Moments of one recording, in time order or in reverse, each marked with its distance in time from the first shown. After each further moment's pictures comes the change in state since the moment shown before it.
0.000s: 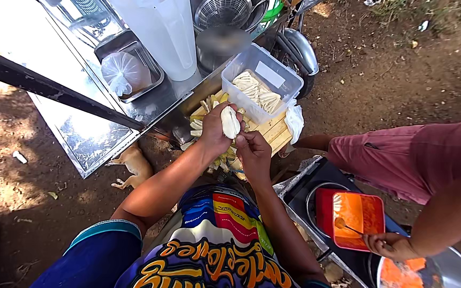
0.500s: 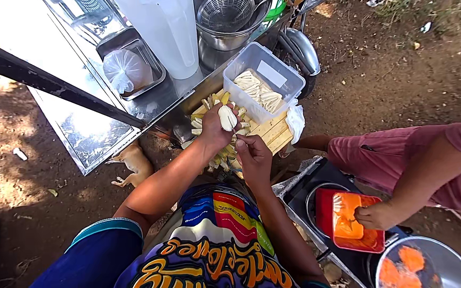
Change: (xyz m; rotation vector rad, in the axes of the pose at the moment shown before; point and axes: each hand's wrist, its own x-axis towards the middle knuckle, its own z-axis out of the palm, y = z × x) left_hand 0.013 0.001 -0.005 -0.058 0.211 -0.074; right_hand -0.013 -0.003 0.002 -0.027 -0.025 -0.042
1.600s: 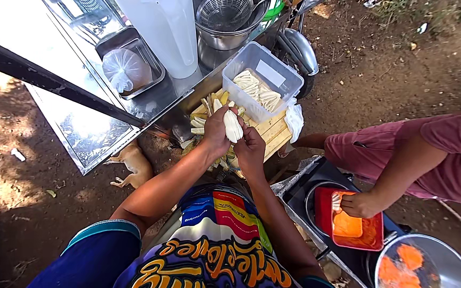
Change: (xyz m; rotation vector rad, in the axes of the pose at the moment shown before) left_hand -0.011 -0.018 -0.013 0.172 -0.169 0.178; right_hand 0.012 0.016 0.006 -0.023 0.070 0.157
